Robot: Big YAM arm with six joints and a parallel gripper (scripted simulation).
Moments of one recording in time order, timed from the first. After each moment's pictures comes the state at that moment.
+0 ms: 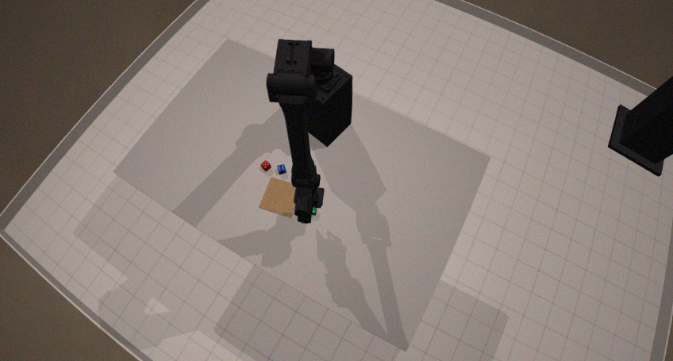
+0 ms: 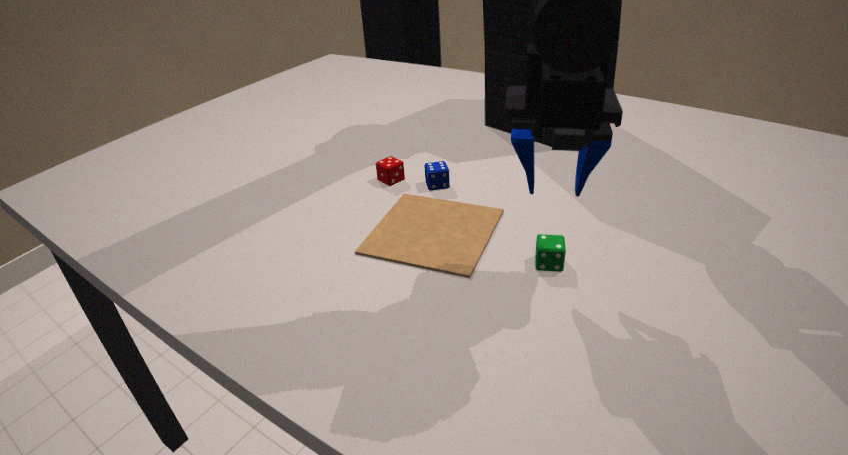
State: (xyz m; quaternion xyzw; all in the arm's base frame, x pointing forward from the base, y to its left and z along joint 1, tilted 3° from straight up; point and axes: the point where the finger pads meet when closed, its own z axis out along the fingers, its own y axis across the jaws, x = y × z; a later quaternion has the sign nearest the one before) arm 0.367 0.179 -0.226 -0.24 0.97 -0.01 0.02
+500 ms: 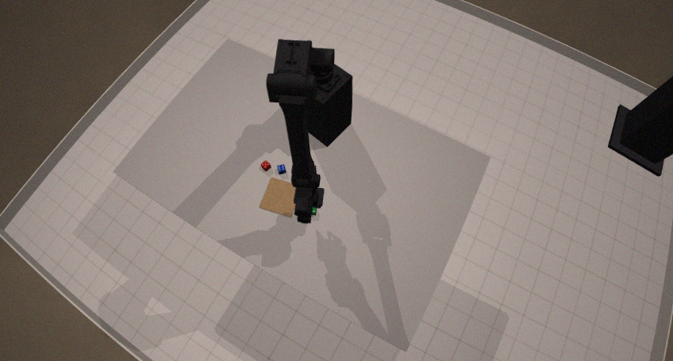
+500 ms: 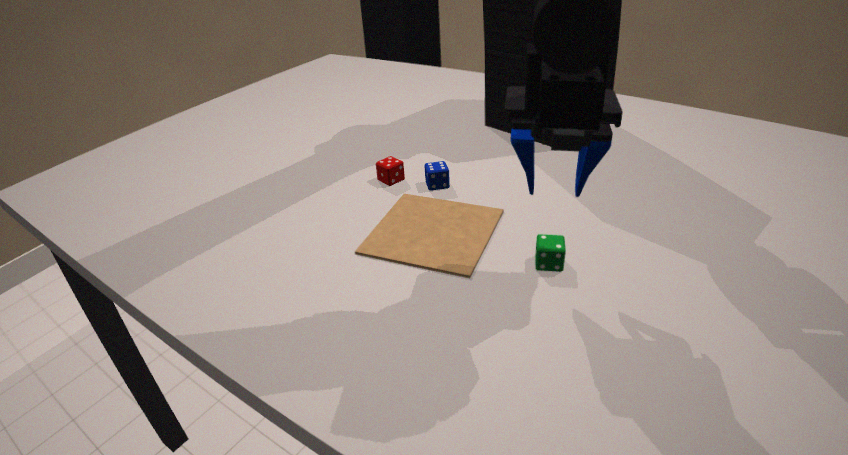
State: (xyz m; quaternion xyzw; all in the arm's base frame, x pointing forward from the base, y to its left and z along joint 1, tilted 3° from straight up) arm 0.368 0.179 -0.226 -0.23 0.97 -0.01 0.02
